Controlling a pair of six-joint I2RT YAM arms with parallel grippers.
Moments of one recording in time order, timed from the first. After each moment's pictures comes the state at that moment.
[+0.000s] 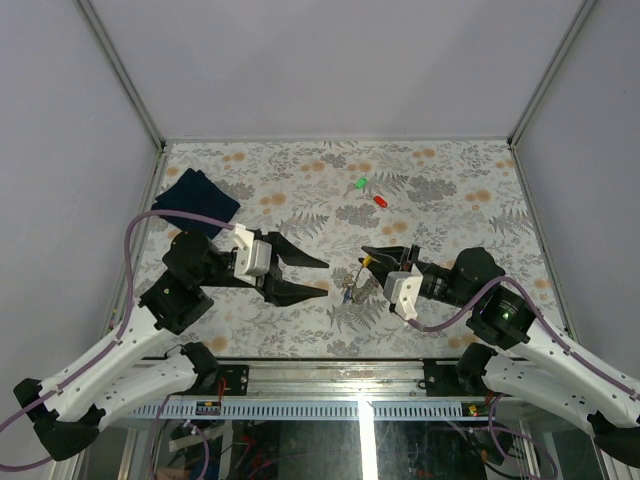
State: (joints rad) left arm -0.79 0.78 0.86 0.08 0.85 0.05; right arm 0.88 0.68 0.72 -0.07 -0.35 -0.83
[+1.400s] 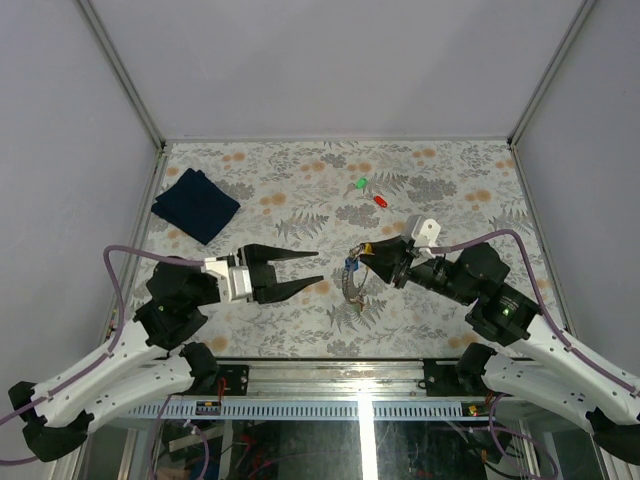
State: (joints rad) left arm -0.88 0.66 0.74 0.27 0.58 0.20; right arm 0.88 0.71 0.77 -0.01 -0.22 -0.08
